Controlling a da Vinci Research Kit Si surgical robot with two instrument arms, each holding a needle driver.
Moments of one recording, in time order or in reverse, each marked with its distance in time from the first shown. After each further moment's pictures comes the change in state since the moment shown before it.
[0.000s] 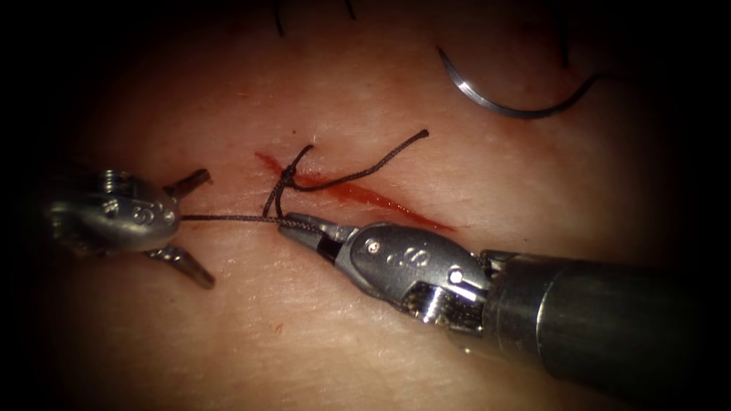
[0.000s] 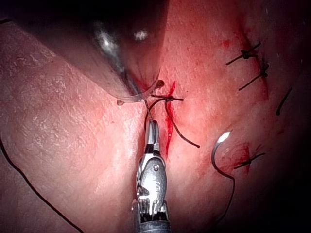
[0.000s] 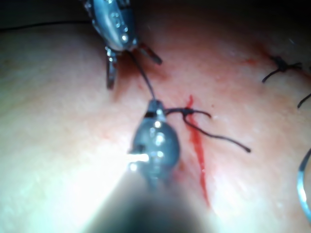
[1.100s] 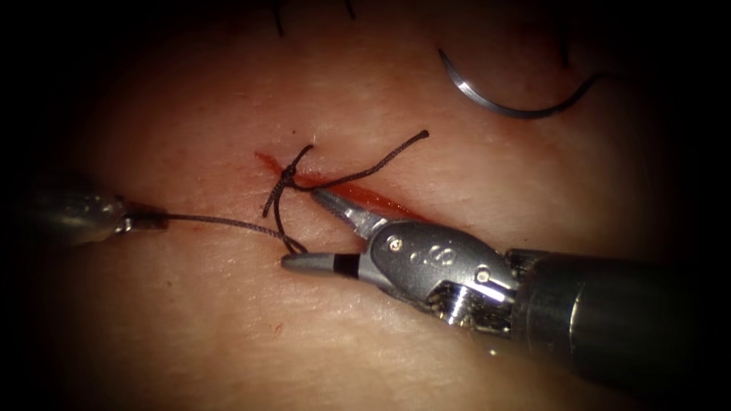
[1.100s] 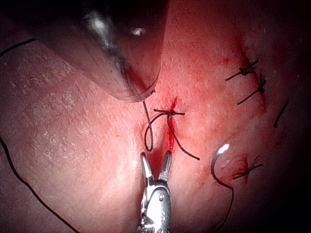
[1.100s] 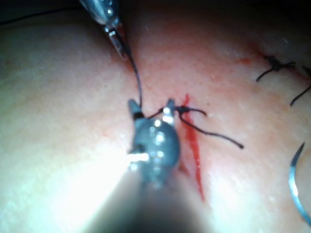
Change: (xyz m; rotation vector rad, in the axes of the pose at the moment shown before) right arm 0.002 0.000 -0.004 0.079 0.044 -0.017; left arm -0.003 -0.001 -0.003 0.043 -0.025 -0.001
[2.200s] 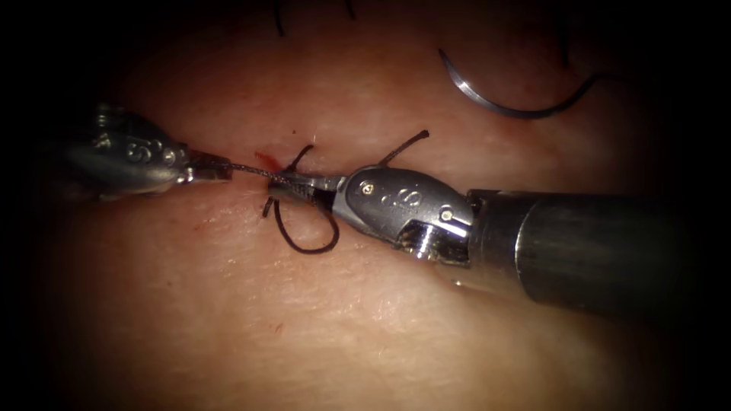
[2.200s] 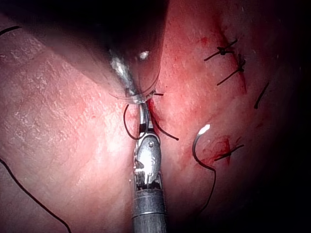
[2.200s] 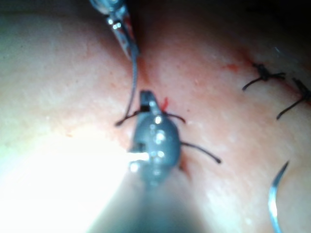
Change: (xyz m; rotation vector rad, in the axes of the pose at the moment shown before) right arm -0.002 0.004 0.008 0.085 0.082 -0.148; left arm 0.008 -0.003 0.001 0.012 0.108 0.034
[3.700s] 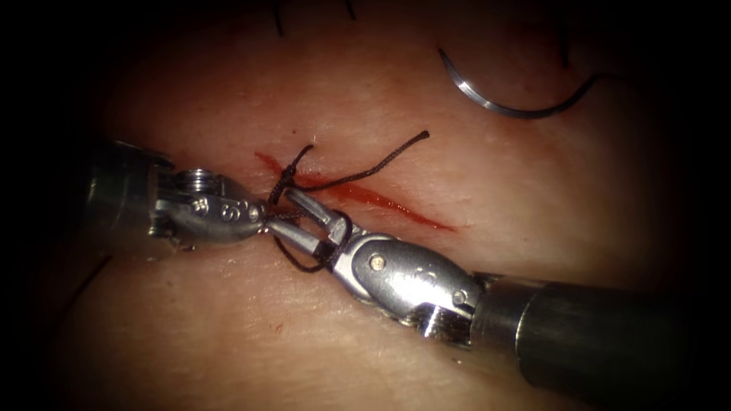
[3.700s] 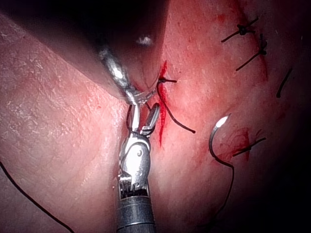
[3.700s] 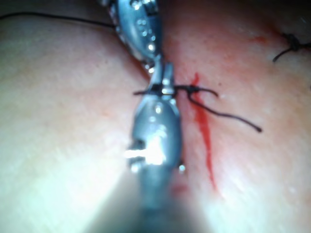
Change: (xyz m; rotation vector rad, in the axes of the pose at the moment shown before) right arm -0.001 -0.005 -0.002 -0.420 0.251 0.139; left arm 0.000 0.004 0.007 -0.063 0.017 0.053
